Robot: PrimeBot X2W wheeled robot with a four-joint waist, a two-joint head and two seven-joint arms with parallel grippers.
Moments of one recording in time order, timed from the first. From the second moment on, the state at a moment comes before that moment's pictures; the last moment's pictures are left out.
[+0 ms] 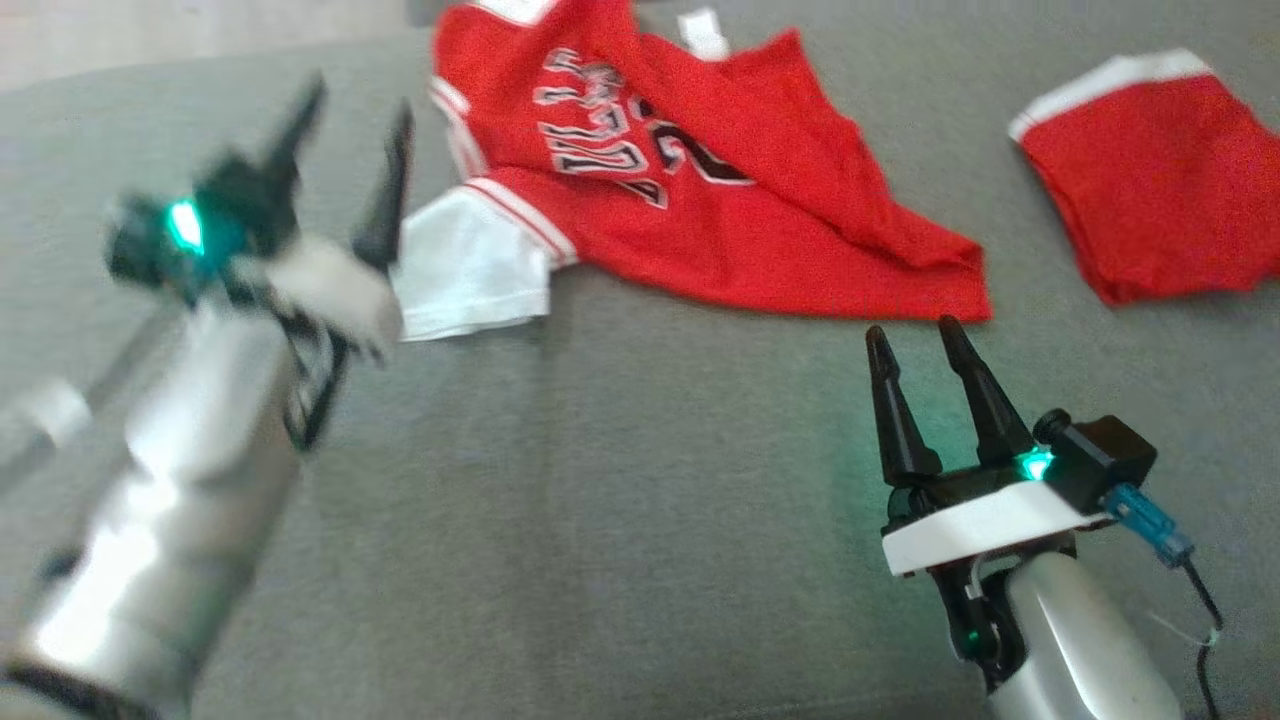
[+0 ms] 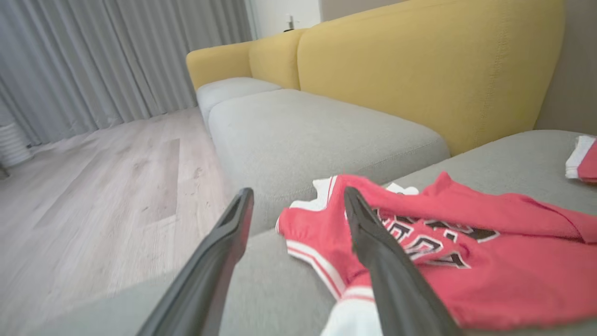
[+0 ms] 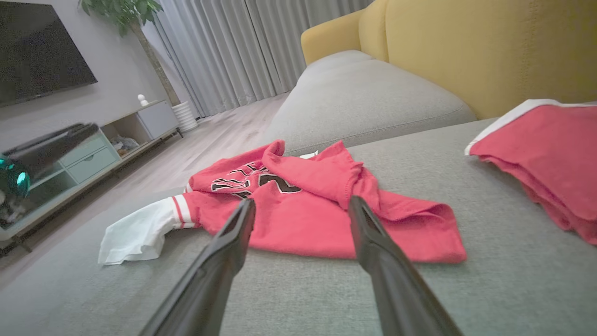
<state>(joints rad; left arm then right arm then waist) -0.93 0.30 -0.75 0.85 -0.57 -0.02 -0.25 -0.19 -0.05 0.24 0.29 0.31 0.13 -0.25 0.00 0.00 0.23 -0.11</state>
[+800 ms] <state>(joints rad) -0.58 0.31 -0.68 0.65 -0.62 0.11 -0.15 -0.18 -0.05 0.24 0.29 0.30 0.13 -0.25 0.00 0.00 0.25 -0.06</state>
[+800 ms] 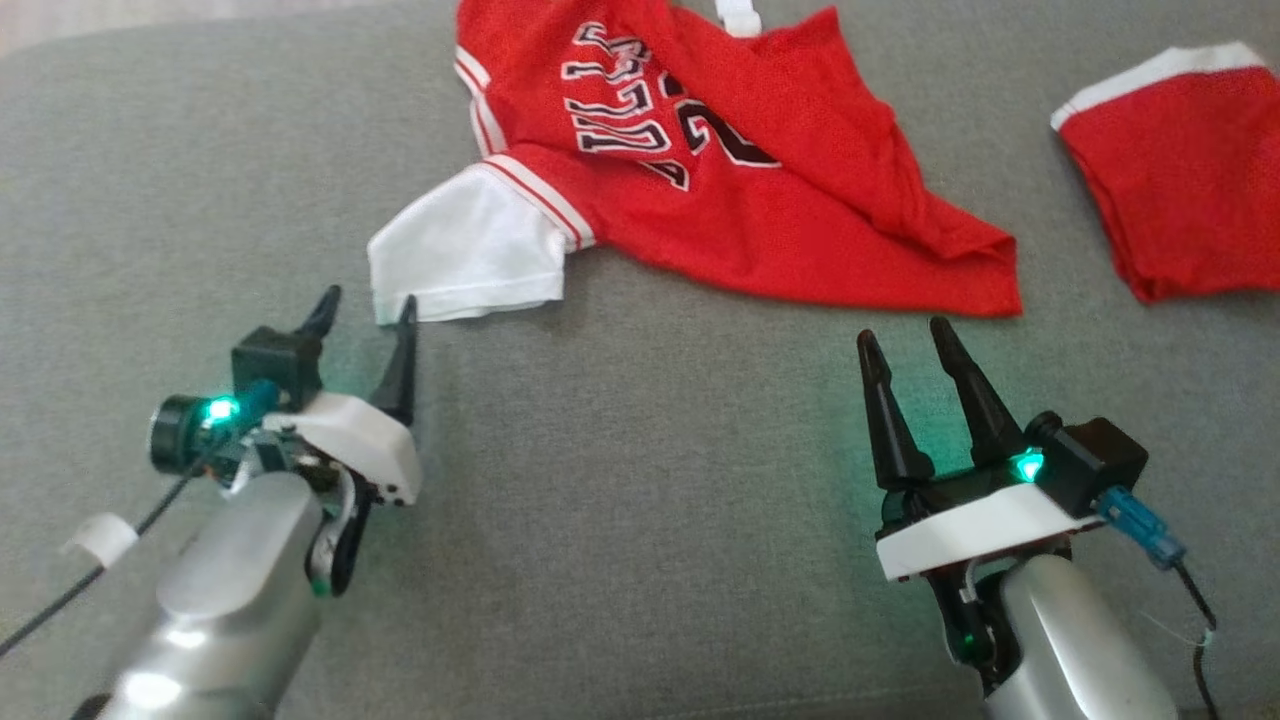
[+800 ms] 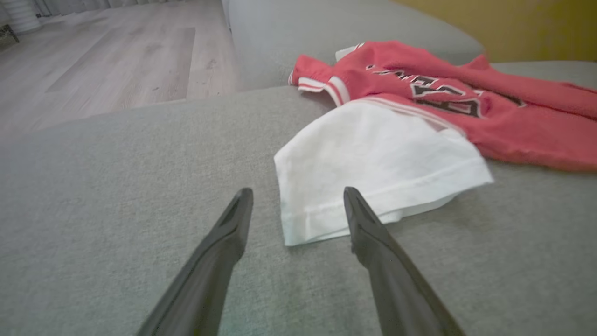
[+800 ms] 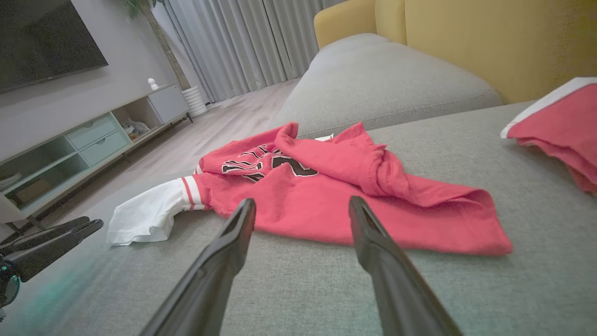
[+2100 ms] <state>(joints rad) -0.63 0.26 -0.67 0.78 -0.68 0.01 -0.23 -0.21 -0.05 0.11 0.40 0.26 0.13 -0.23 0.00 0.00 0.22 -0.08</state>
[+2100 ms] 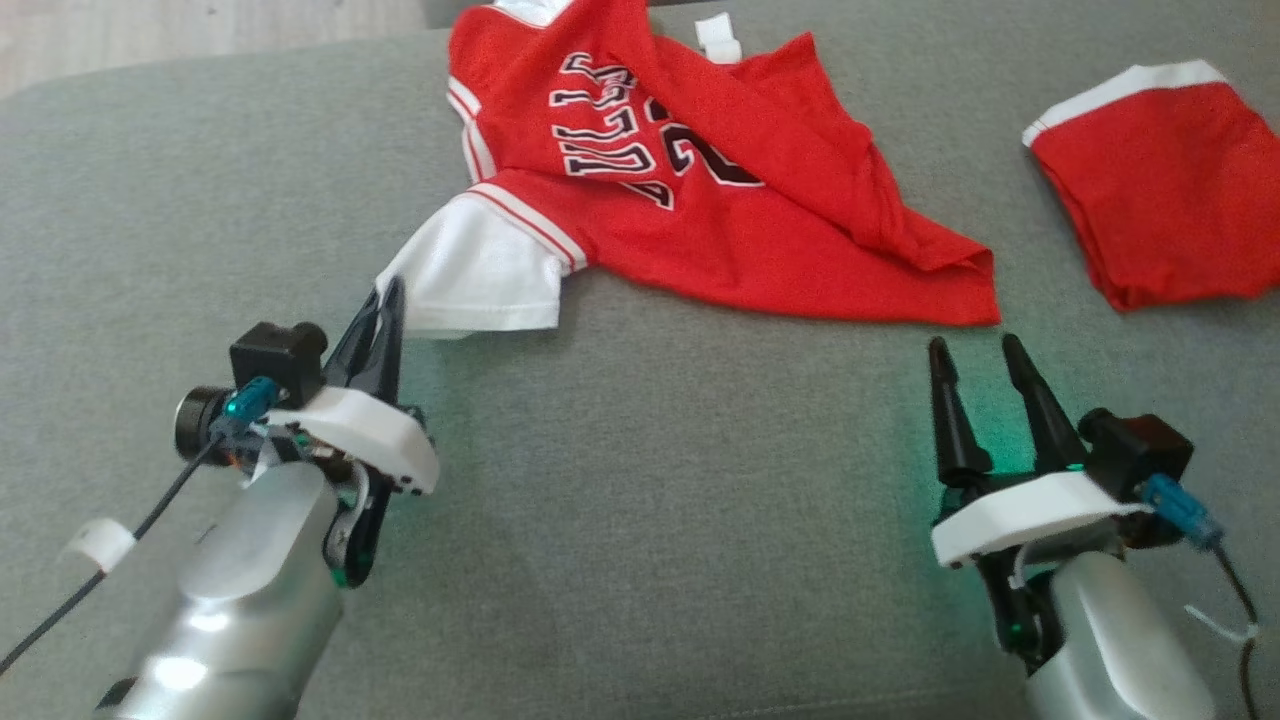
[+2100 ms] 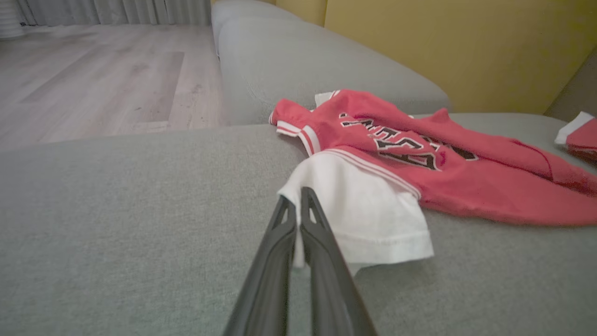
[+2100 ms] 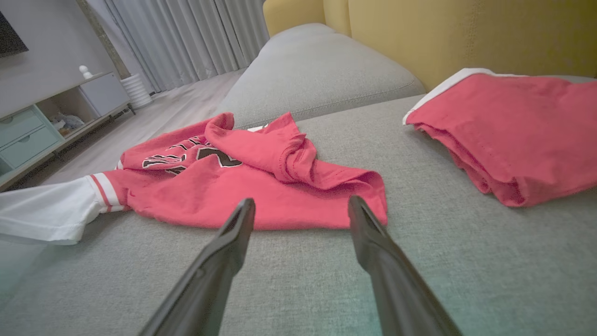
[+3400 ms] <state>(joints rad) -0.46 0.28 -0.68 0.30 -0.62 0.13 -0.23 -0.66 -0.07 -0.29 1.24 0.03 0.13 -0.22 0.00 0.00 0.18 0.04</state>
